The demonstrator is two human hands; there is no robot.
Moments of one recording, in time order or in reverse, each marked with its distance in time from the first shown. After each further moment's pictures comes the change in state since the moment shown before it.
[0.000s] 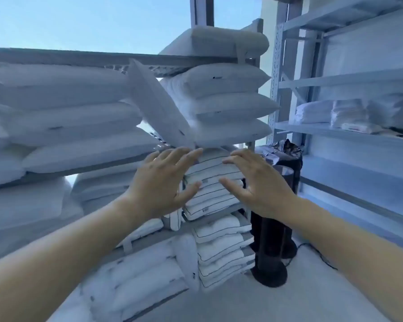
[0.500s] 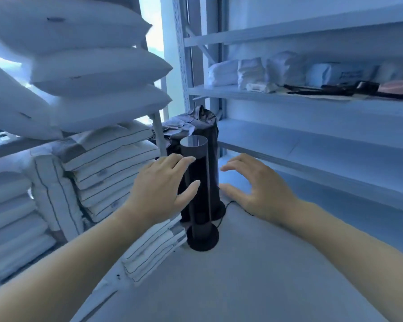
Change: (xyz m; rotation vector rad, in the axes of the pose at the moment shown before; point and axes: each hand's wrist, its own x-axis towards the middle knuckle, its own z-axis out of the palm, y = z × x) left_hand 0.150 0.205 0.164 -0.319 -0.095 0.198; right_hand -0.141 0.221 -0.051 -0.041 -0.012 0.418
